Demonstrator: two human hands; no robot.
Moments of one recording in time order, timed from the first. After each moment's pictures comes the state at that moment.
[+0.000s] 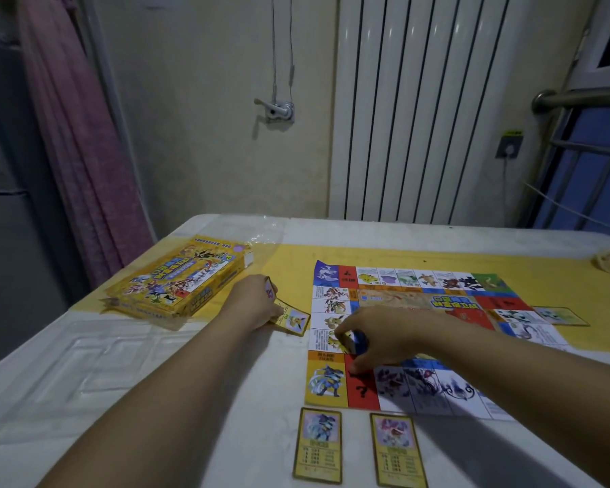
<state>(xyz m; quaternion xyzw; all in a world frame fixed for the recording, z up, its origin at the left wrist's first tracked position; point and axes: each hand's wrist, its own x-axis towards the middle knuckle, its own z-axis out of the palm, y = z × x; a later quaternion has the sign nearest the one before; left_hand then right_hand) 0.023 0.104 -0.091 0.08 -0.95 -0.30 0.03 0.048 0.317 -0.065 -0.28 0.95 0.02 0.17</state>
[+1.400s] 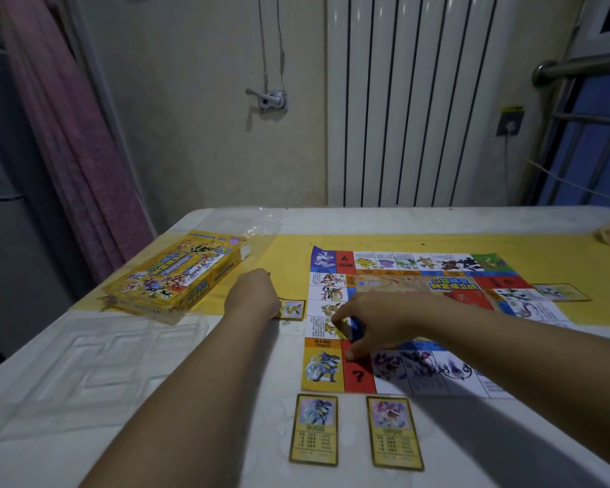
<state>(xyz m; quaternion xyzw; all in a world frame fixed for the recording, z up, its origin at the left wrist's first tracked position) 0.010 0.121 -0.103 0.14 -0.98 -0.16 0.04 0.047 0.321 -0.068 -0.29 0.94 0.02 0.17</state>
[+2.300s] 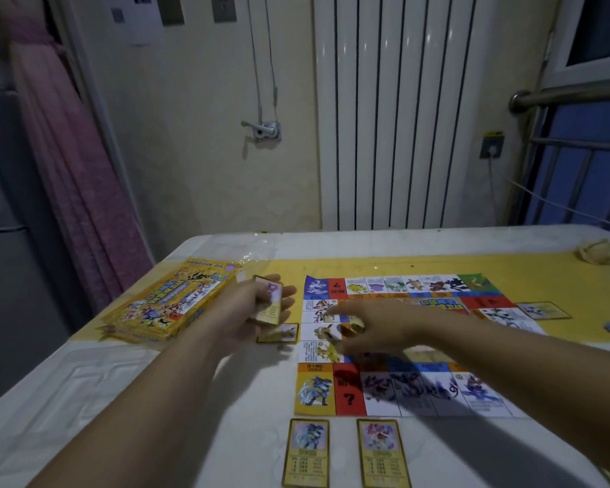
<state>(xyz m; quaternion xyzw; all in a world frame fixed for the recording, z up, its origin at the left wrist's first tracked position) 0.066 0.134 -0.042 0.09 -0.60 -0.79 -0.06 0.054 0.339 -0.046 -0.26 0.95 -0.11 0.13</state>
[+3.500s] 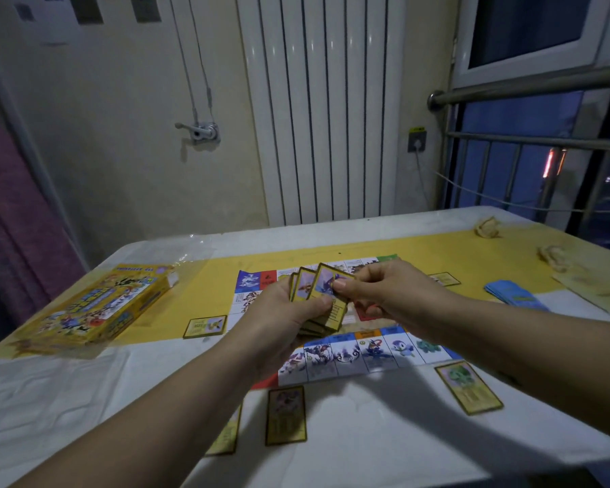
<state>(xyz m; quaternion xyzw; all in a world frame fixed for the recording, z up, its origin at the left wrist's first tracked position) 0.145 0.276 -0.031 -0.10 -0.68 -0.72 -0.12 0.134 0.439 -0.024 -0.04 0.79 -0.62 0.04</state>
